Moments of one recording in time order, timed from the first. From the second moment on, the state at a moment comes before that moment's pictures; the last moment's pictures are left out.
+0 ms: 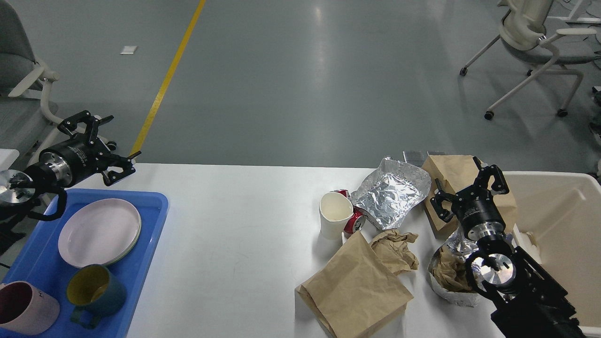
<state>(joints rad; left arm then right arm) -0.78 0.60 -0.60 -0.62 -0.55 -0.36 0.23 0.38 -0.13 1.31 0.63 -0.40 0.35 0.29</state>
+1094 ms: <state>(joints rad) -0.36 0.27 -1.25 -0.79 -0.27 -0.54 -0.21 0.38 -0.13 1.31 0.63 -0.40 0.35 0.29</state>
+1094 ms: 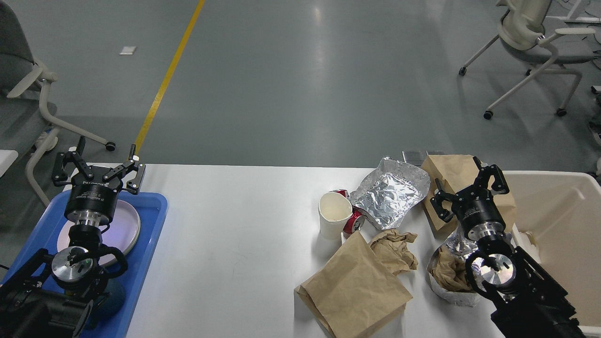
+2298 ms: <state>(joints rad) -0.35 0.22 -1.22 -0.73 -0.20 -0.55 -0.21 0.38 -0.13 1.31 0.63 -0.40 0.35 0.29</state>
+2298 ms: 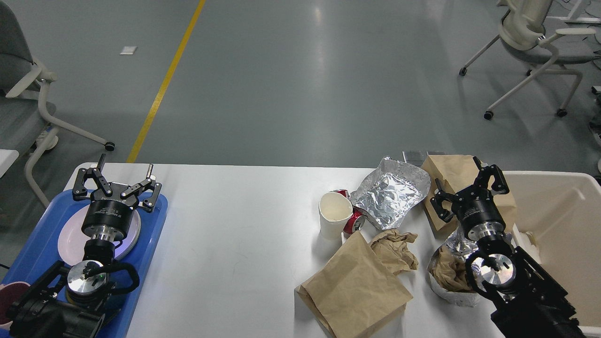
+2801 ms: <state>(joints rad) -0.35 0.22 -1.22 -0.73 -0.20 -0.55 -0.21 0.38 -0.13 1.31 0.63 -0.40 0.35 0.29</state>
